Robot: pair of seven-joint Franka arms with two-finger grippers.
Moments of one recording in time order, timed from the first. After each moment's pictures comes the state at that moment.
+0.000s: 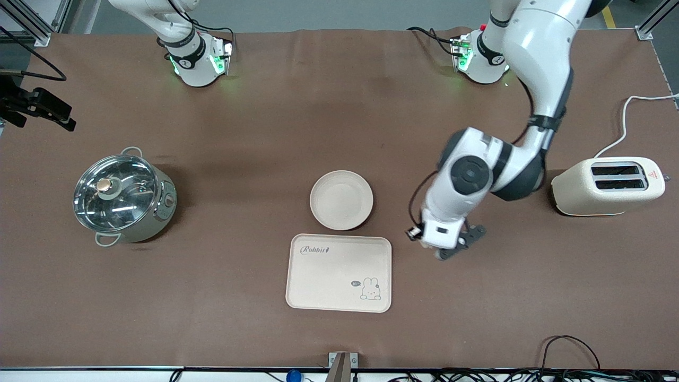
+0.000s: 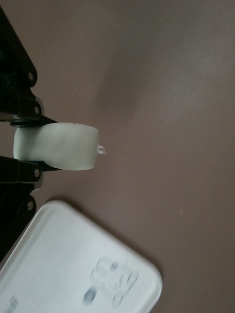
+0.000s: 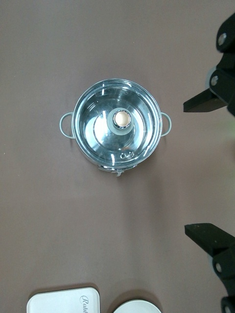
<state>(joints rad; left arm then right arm) -0.26 0.62 -0.18 -1.53 0.12 2.17 -0.98 -0.03 -0.06 0.02 -1.55 -0.03 1.48 0.07</state>
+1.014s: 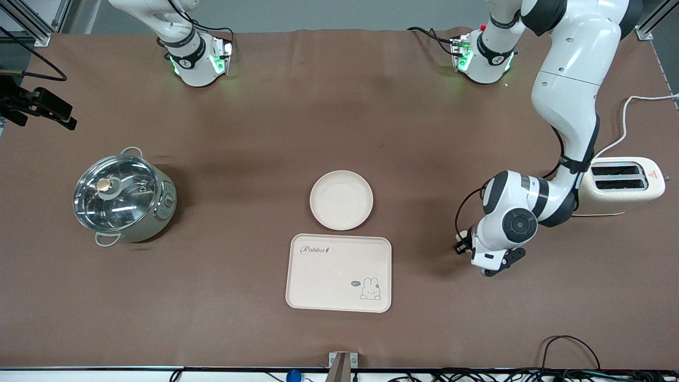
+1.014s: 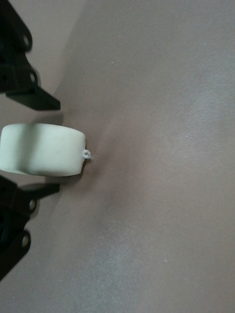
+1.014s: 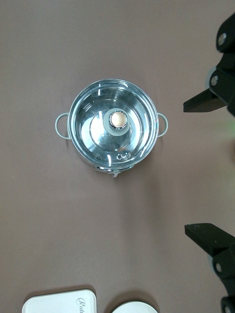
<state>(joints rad) -0.08 0.76 -0.18 -1.58 0.17 2.24 -0.85 -0.03 -0.06 0.02 -1.55 -0.03 1.47 0.07</state>
